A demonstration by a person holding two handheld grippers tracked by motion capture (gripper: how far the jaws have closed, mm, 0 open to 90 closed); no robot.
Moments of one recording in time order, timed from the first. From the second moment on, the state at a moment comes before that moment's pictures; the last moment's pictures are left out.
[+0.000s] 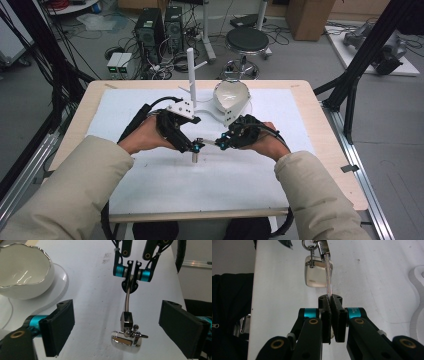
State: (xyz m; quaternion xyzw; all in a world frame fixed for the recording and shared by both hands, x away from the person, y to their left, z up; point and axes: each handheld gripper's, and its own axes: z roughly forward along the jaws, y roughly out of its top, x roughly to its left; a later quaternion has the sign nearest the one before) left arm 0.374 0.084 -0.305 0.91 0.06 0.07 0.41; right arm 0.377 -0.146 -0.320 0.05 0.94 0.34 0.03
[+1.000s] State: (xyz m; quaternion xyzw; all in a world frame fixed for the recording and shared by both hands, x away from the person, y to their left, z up) left arm 0.371 0.076 -0.312 0.94 0.04 0.06 0.35; right arm 0.375 -0.141 -0.323 0.04 0.94 0.33 0.03
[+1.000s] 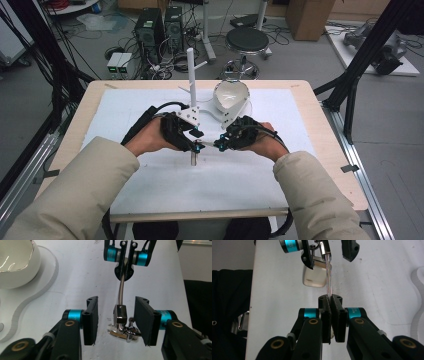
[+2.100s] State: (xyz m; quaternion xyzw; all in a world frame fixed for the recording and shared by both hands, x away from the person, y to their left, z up) left arm 0.366 0.080 -0.312 0.93 0.05 0.08 0.35; right arm 0.376 -0.145 -0.326 0.06 0.92 0.38 0.05
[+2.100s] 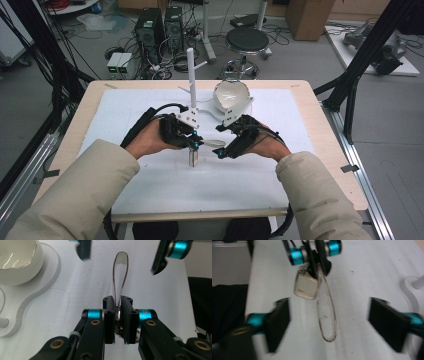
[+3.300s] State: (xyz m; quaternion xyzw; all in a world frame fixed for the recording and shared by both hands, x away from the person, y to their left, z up) left arm 0.415 0.150 -0.294 0.82 0.19 0.23 0.49; right arm 0.340 -0.308 -0.396 0.28 0.74 0.57 0.19
